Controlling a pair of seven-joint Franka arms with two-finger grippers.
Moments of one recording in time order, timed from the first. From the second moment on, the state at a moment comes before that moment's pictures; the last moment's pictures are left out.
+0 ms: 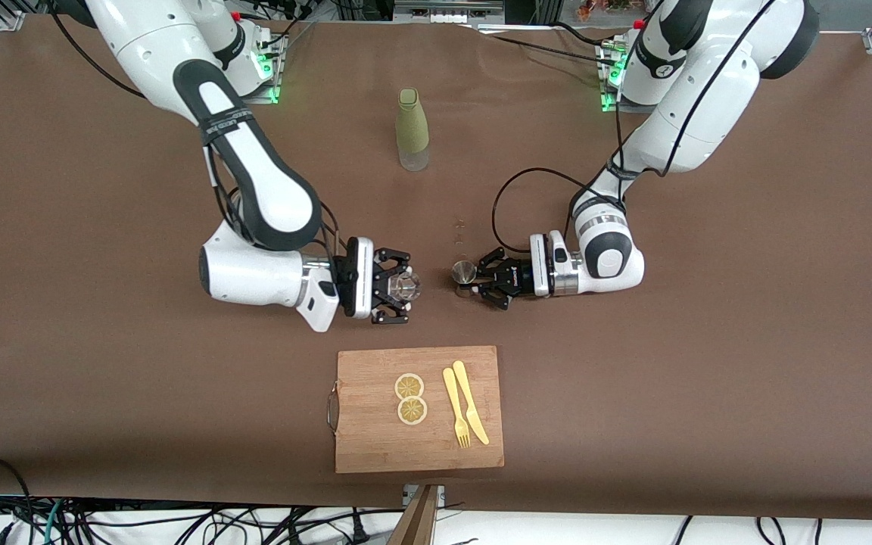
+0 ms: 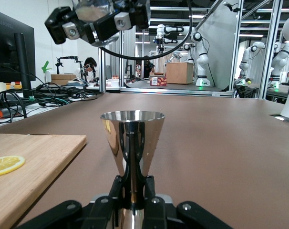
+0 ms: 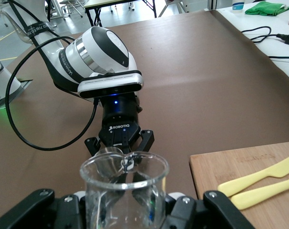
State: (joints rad) left arm -0.20 0.90 -0.20 -1.76 -1.83 2.01 2.69; right arm 0.32 0.71 0.21 -1.46 1.04 2.24 -1.70
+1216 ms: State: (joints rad) left arm -0.26 0.90 -0.29 -1.68 -1.91 2.21 2.67; right arm 0.37 0.63 0.21 -1.62 0.91 2.38 -1.68
